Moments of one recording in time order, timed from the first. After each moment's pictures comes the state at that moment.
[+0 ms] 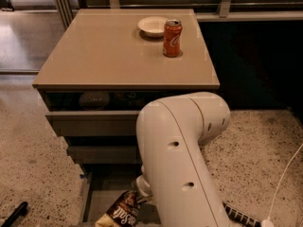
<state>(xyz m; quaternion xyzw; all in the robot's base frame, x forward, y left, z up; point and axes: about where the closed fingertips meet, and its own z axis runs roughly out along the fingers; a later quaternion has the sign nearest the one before) 0.484 0.061 0.285 -0.51 -0.84 -0.17 0.09</state>
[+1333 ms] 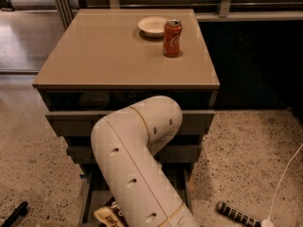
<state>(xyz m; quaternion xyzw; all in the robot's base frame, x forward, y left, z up) 0.506 0.085 0.227 -0.50 -0.85 -0.10 0.12</state>
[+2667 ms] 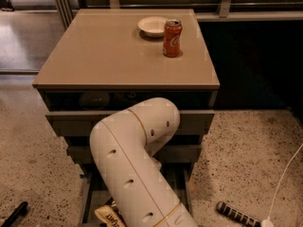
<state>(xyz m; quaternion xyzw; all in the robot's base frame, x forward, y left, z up) 0.512 0.088 0.219 -0.50 -0.85 -0.10 0.13</state>
